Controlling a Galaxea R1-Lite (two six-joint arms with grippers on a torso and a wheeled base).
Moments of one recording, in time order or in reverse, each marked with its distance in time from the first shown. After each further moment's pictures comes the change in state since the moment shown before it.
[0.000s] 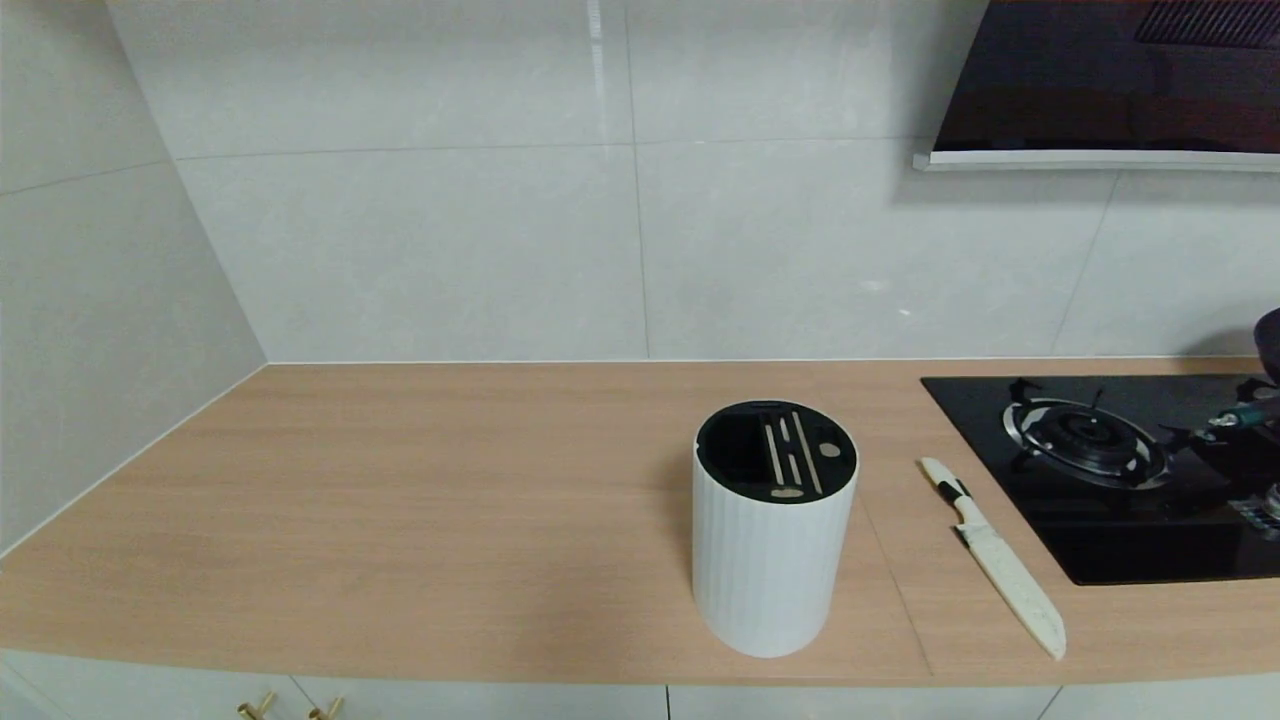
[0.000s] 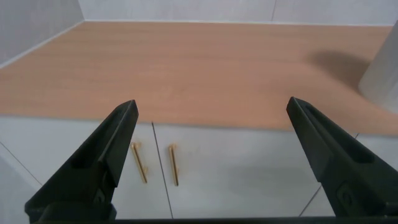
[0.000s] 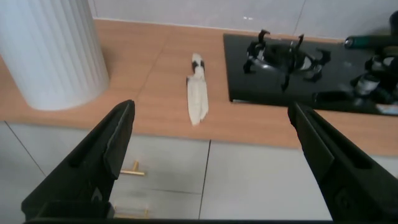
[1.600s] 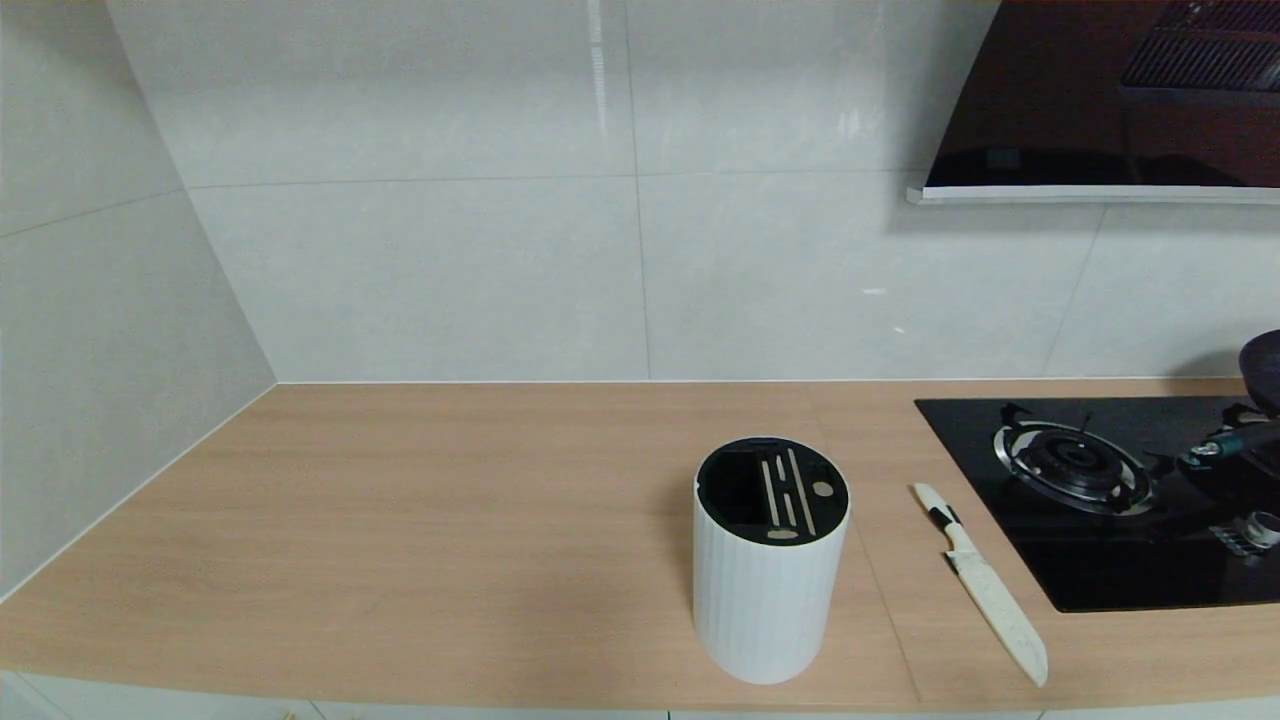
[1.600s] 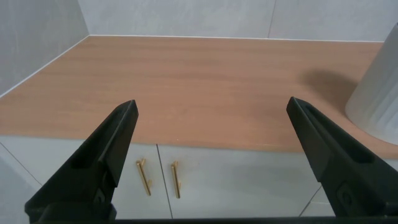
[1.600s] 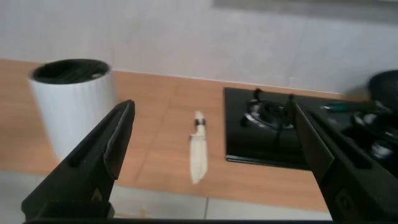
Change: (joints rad) left arm 0.000 0.000 0.000 0.000 0.000 0.000; right arm 0.040 0.156 -0.177 -0.046 0.043 -0.002
